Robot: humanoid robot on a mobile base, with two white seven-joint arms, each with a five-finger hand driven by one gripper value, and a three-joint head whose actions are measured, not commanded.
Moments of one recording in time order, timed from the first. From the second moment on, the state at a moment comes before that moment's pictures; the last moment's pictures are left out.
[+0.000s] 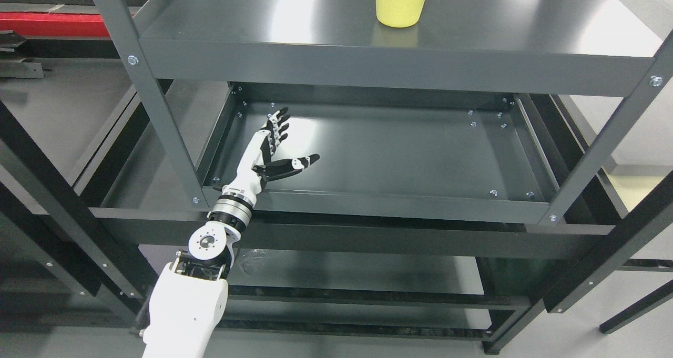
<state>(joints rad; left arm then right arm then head) -0.58 0.00 -0.12 -1.25 0.07 0.02 -0.09 0.00 0.00 0.00 -0.24 0.00 0.09 -0.12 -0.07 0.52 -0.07</state>
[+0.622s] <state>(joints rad) -0.61 0.00 -0.04 -1.25 0.07 0.03 -0.09 0.00 0.00 0.00 -0.24 0.00 0.09 -0.12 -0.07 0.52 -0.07</state>
